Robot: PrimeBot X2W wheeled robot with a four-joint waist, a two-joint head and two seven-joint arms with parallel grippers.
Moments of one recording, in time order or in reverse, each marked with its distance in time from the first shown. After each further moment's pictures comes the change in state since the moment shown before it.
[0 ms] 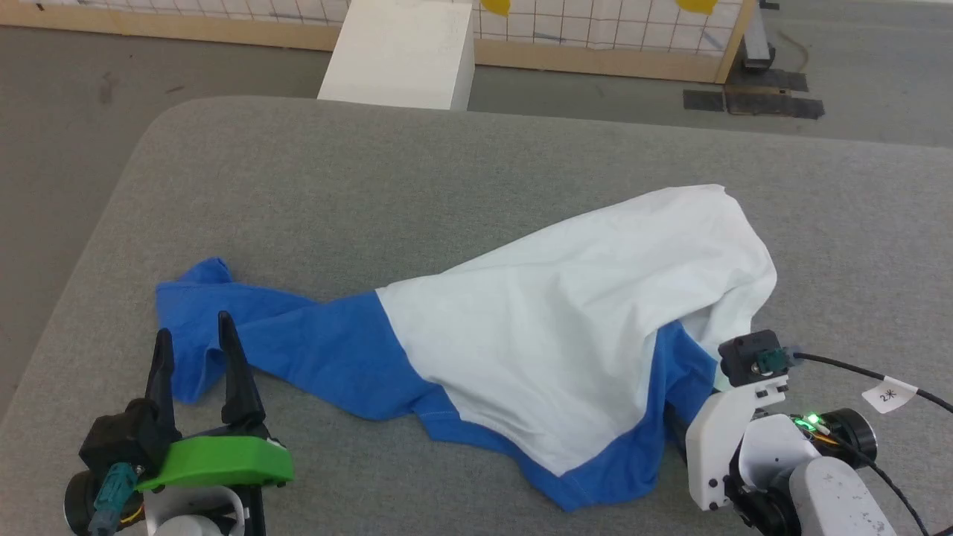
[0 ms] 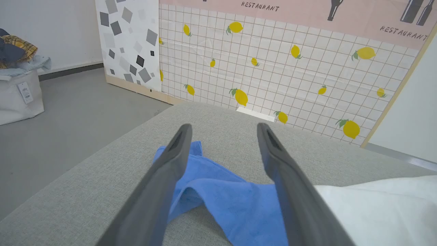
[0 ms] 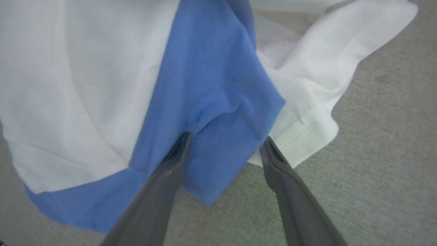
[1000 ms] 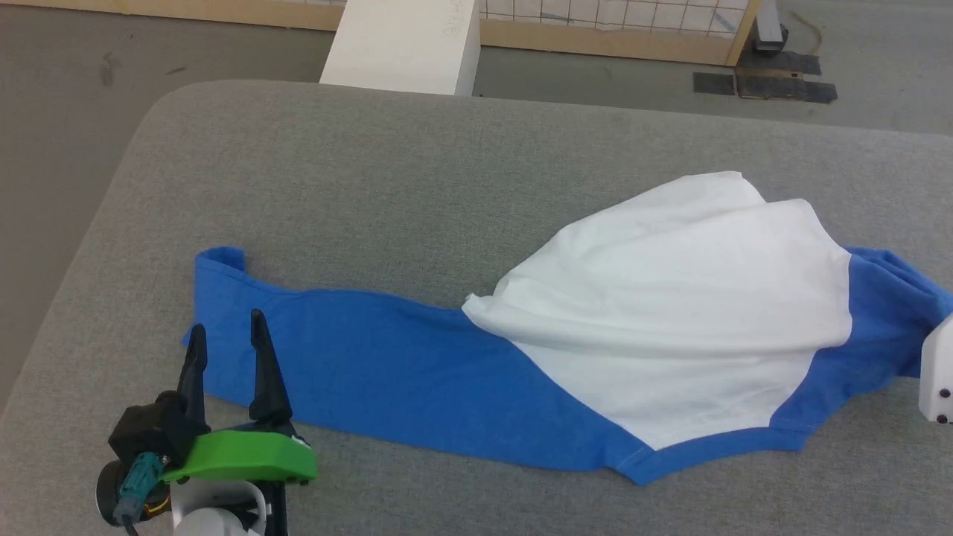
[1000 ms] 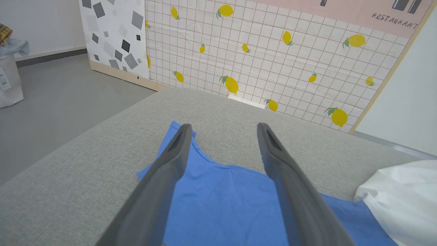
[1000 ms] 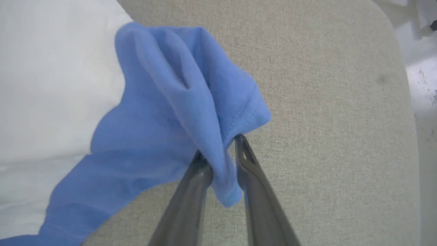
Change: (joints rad) left arm -0.022 -0.011 -0.041 0.041 -0.022 -0.025 0.000; right arm -0.156 -0.277 -0.326 0.069 -0.037 0.000 0.166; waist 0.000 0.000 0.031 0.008
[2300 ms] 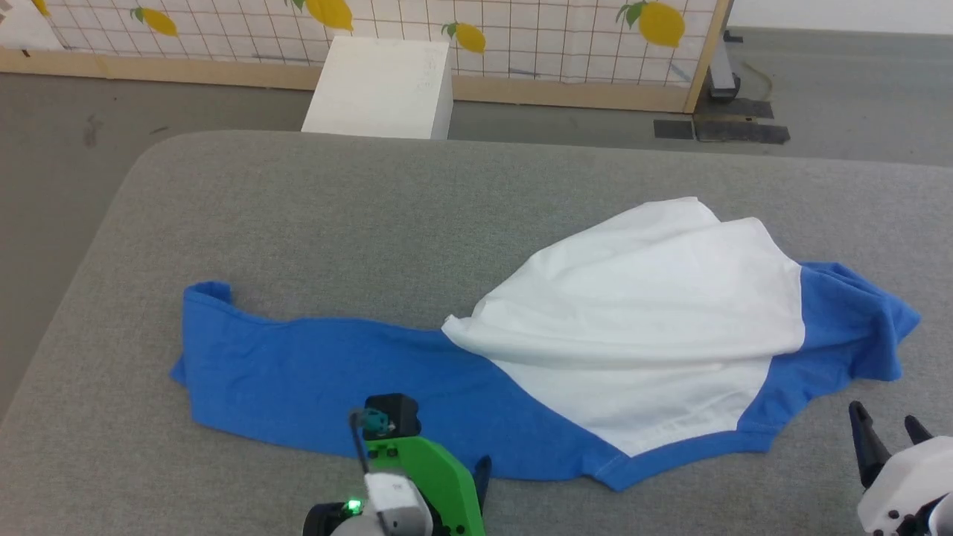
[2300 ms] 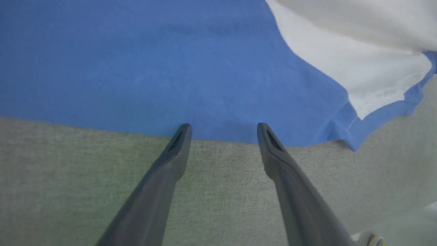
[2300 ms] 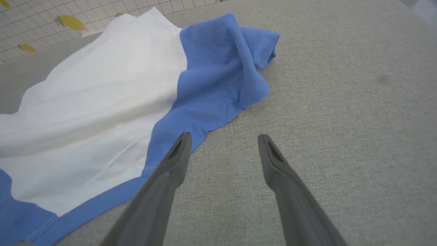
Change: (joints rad) left arm -0.080 -0.004 -0.464 0.193 -0.297 0.121 0.664; right arm 0.362 0.316 -0.145 -0.305 0.116 0.000 -0.266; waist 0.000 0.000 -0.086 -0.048
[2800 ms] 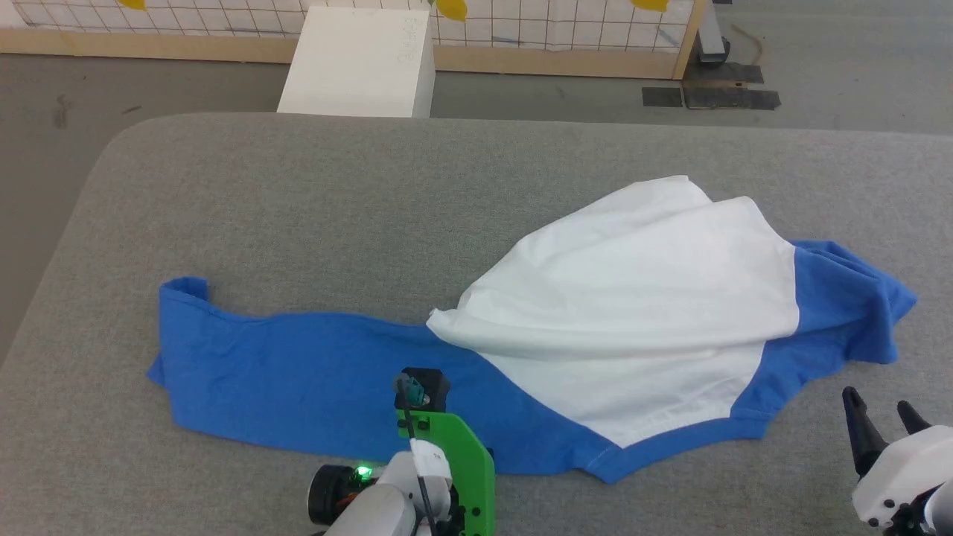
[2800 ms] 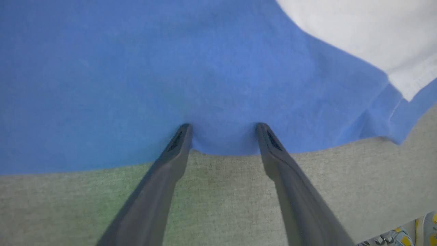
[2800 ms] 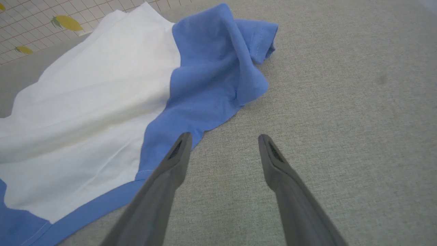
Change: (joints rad) left arm -0.115 0.024 -0.117 0.090 0.104 0.044 0.144; right arm -0.022 0.001 0.016 0.001 0.017 0.000 -0.016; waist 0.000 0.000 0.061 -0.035
